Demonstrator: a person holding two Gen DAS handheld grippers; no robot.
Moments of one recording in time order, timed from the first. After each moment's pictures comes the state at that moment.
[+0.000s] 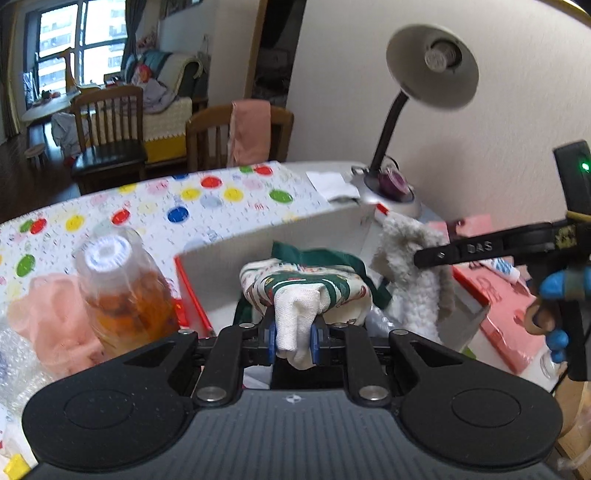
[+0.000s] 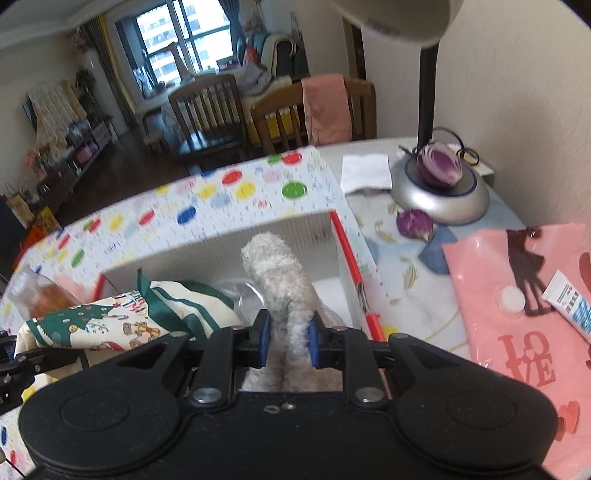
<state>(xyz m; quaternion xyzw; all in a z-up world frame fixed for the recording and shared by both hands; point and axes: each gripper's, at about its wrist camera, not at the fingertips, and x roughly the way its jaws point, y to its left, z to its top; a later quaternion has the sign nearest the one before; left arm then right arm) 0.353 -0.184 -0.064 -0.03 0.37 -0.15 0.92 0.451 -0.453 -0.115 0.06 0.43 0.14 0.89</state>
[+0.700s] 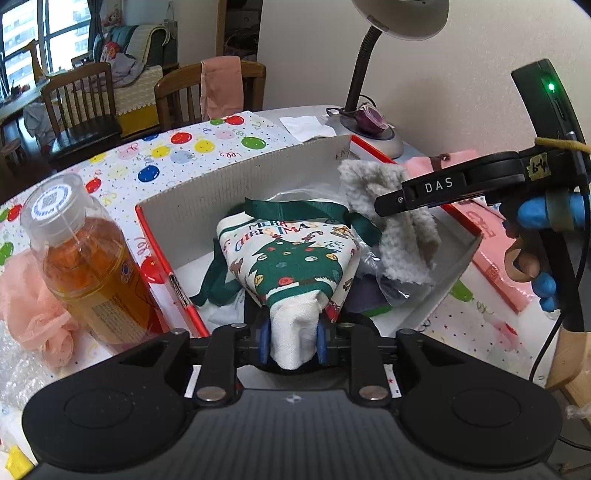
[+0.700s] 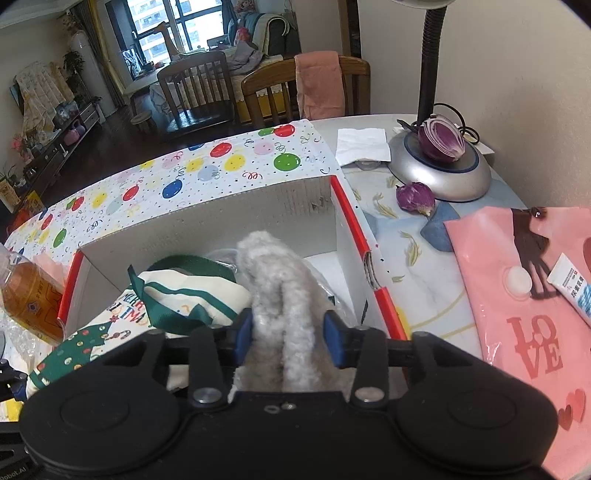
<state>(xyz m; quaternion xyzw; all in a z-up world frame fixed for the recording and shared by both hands) 0.347 -0.207 -0.089 0.02 0.43 -0.18 0.88 0.454 -0.442 -0.133 0.04 0.46 0.13 0.88</state>
